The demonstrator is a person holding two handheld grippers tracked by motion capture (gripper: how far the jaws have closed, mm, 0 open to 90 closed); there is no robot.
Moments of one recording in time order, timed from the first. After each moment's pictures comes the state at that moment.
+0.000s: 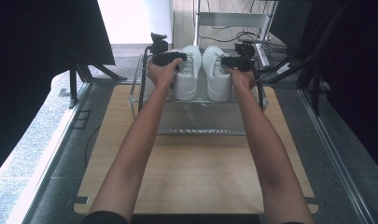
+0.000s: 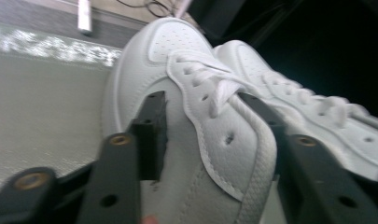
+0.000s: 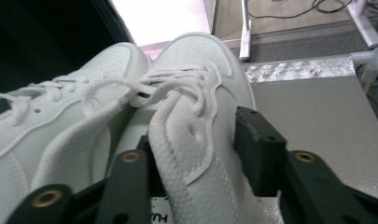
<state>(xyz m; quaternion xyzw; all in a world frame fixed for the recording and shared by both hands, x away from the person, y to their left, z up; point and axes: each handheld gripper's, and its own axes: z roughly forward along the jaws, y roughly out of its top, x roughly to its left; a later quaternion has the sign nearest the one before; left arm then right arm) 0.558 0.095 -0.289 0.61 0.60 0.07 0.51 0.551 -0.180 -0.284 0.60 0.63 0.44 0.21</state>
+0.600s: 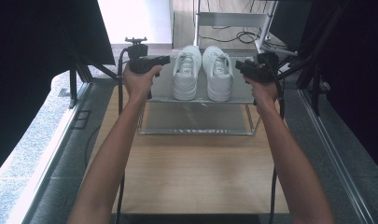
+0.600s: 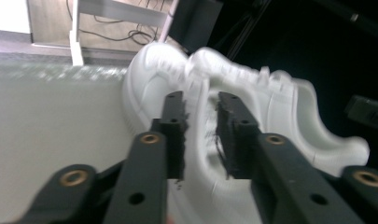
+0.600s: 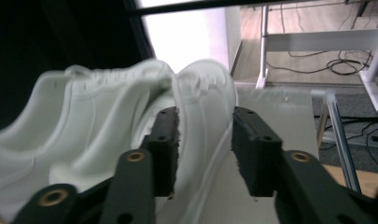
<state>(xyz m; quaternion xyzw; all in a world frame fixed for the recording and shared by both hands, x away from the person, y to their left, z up) 0.473 0.145 -0.264 0.66 0.52 0.13 0.53 0.473 -0.228 -0.265 0.50 0.65 0.51 0.25</state>
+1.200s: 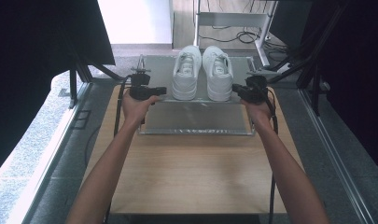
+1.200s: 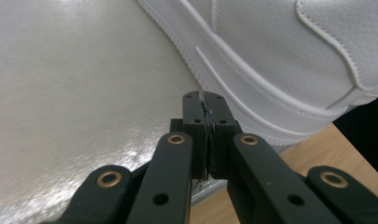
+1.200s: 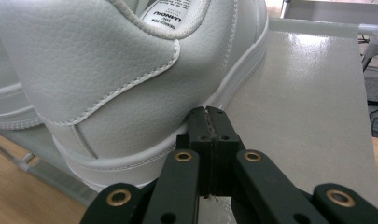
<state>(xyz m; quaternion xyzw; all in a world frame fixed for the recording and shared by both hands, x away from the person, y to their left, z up) 0.460 0.146 -0.333 0.72 0.51 0.09 0.46 0.462 -0.220 -0.325 0.47 0.72 0.46 0.23</state>
